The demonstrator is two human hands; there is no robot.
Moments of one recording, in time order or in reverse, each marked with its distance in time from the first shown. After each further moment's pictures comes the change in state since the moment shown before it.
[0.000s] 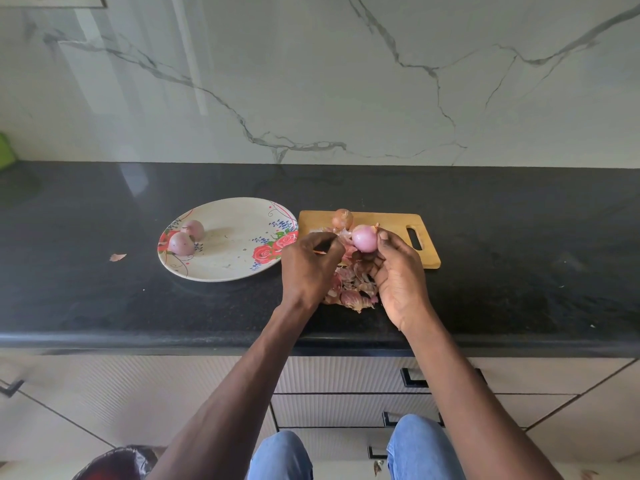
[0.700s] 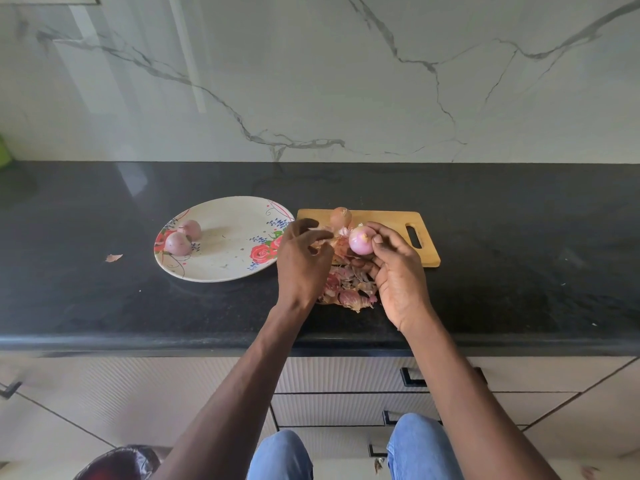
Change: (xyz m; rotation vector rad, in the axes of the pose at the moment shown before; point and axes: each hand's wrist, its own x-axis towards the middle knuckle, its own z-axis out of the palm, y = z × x) left_hand 0.010 -0.012 -0.001 0.160 -0.002 0.070; right_hand -0.002 -0.001 -0.001 0.020 -0.041 -0.028
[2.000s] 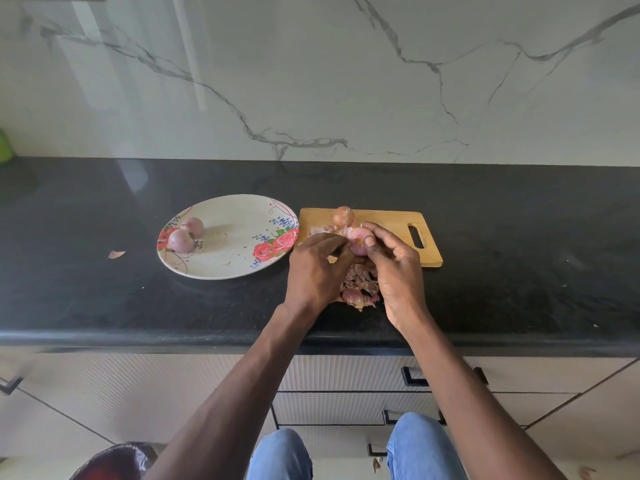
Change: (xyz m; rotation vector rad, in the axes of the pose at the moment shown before) left_hand -0.011 -0.002 0.010 -0.012 0.025 0.278; right_hand 0.006 0.017 -0.001 -0.348 0.063 -0.157
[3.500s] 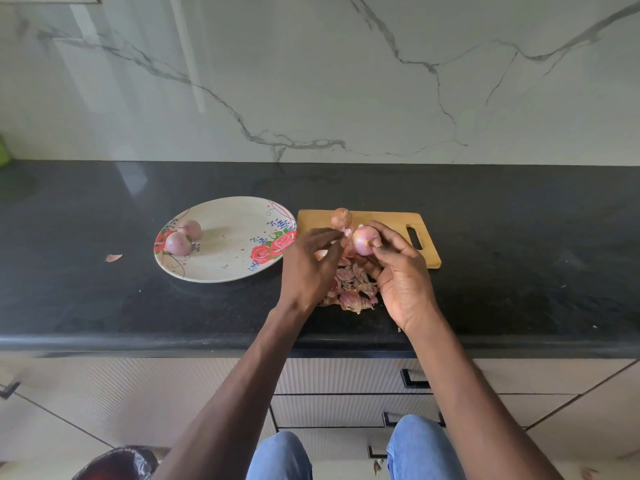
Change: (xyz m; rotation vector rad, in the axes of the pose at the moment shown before) left_hand 0.009 -0.004 -0.007 -0.062 -0.052 -0.128; right_hand 0.002 -0.013 -0.011 0.458 -0.056 0.223
